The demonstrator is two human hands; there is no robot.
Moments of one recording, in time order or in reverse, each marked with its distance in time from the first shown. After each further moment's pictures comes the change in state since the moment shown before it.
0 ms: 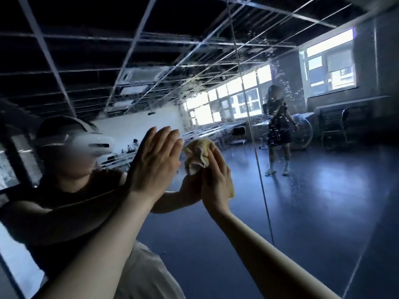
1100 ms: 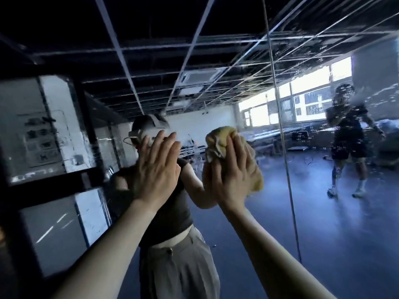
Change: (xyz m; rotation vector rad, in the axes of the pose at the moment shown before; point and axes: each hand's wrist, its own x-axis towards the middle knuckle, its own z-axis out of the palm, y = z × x) left_hand 0.008 0.004 0.001 0.121 0.054 -0.274; right_hand 0.064 -0.004 -0.006 0.039 0.082 -0.175
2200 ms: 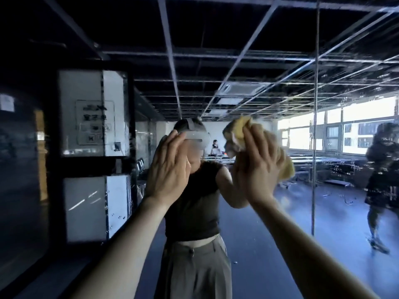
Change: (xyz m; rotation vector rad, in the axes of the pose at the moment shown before) left_hand -0.003 0.002 0.002 0.011 0.153 -0.202; right_hand 0.055 0.020 0.007 0.021 -0.122 -0.262
